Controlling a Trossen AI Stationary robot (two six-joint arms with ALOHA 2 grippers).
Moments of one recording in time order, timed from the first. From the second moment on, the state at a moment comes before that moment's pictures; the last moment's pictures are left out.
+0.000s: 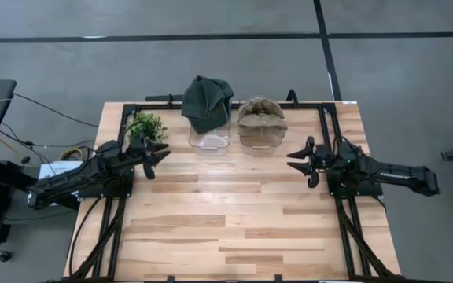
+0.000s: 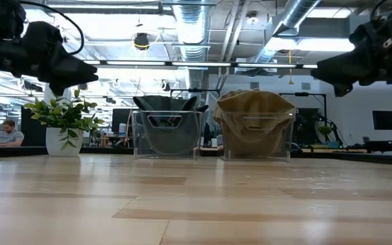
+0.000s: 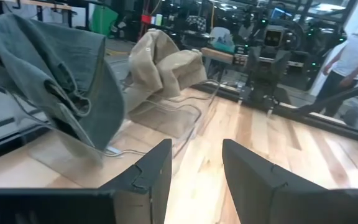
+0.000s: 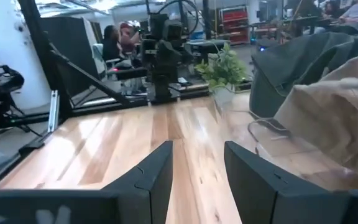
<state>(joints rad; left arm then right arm) 0.32 0.02 0.05 -0.09 0.02 -0.17 -0.21 0.11 0.01 0.07 -0.16 0.09</state>
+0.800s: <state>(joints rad) 0.32 0.16 0.04 -0.07 0.00 -0.16 0.05 0.11 0.01 0.02 0.03 0.05</state>
